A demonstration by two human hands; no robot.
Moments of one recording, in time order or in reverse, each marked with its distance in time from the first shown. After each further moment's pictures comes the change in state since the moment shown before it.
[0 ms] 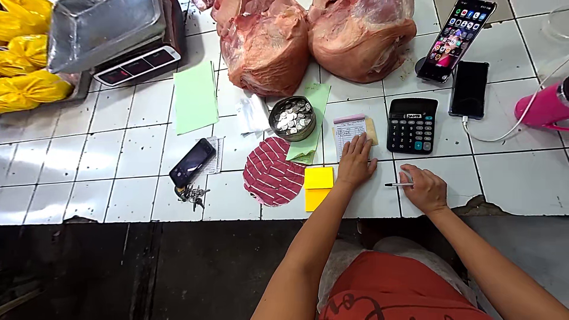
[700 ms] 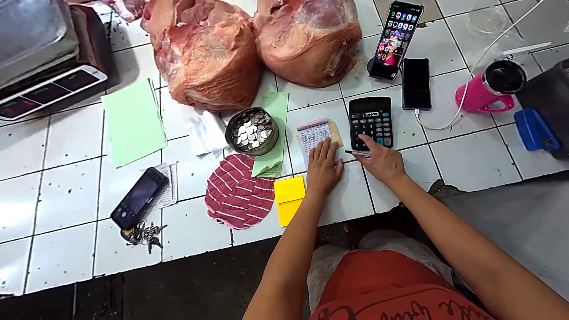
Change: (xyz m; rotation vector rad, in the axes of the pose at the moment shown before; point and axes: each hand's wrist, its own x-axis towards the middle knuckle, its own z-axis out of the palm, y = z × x) left_hand -0.001 -0.006 0.009 0.013 0.046 -0.009; right_hand 0.074 -0.019 -0.022 0.057 -0.333 0.277
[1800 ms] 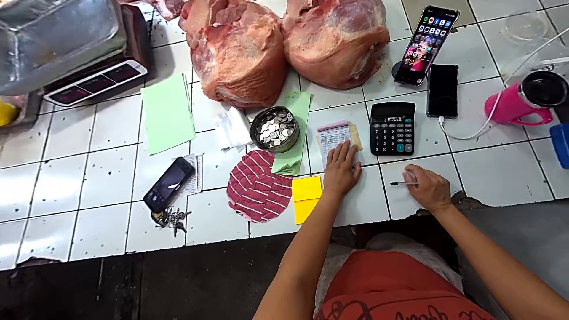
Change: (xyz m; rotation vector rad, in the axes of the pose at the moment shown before) left_hand -0.002 -0.002 -0.001 -0.014 0.004 -0.001; right_hand -0.055 0.076 0.023 -0.089 0.340 -0.241
